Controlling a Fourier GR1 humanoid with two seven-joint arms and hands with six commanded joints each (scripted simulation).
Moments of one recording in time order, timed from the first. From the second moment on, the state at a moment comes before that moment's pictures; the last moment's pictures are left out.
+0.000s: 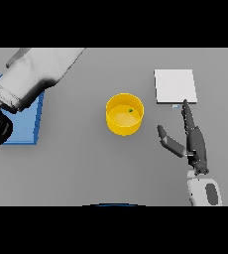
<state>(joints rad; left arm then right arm) -1.65 0.33 -1.05 -0.43 -0.99 -0.20 -0.09 0.07 -0.03 0.08 -1.64 0.21 -0.08 -0.11</state>
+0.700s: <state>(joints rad) -1.33 0.63 -0.50 -0.34 -0.27 0.08 0.15 0.06 -0.07 0.08 -1.62 0.20 -0.04 -0.16</state>
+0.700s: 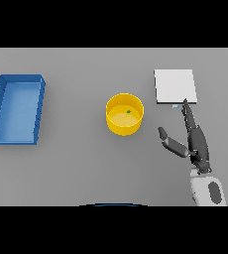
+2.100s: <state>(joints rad) -0.58 0.89 -0.61 -1.20 0.18 0.24 0.60 0.08 -0.09 0.10 -1.65 0.24 -0.05 -0.14</state>
